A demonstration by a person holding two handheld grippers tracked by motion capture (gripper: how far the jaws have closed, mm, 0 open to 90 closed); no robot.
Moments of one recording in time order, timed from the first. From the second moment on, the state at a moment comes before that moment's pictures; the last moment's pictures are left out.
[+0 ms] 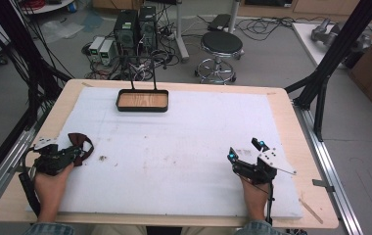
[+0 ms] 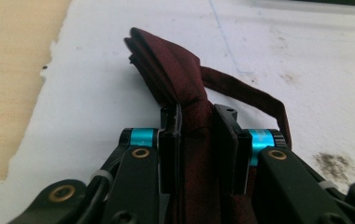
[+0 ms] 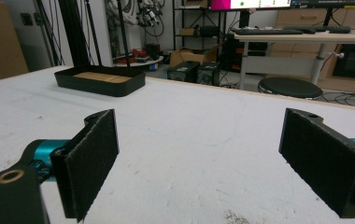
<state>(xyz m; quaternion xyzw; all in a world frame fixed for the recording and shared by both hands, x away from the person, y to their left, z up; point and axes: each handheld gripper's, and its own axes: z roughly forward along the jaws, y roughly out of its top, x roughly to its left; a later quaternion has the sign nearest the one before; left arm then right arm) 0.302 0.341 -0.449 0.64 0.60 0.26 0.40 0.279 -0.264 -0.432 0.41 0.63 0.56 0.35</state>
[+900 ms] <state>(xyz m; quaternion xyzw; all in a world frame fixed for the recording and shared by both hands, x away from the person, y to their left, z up) 0.318 0.319 -0.401 0.69 0.45 0.26 0.51 0.279 -0.262 -0.432 0.41 0.63 0.56 0.35</state>
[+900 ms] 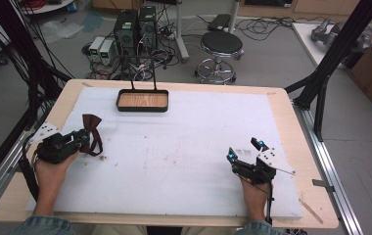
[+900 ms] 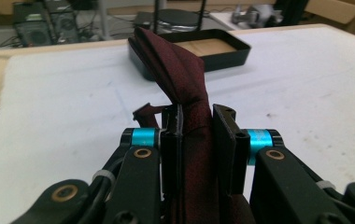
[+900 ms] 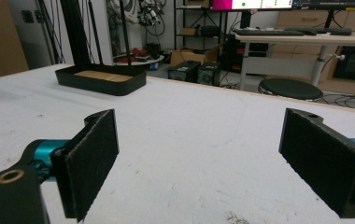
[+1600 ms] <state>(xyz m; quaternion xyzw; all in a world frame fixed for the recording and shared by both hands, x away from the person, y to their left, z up) 0.383 0.297 -0.353 0.70 0.39 0.24 0.55 0.279 -0.261 -0.432 0.41 0.63 0.56 0.35</state>
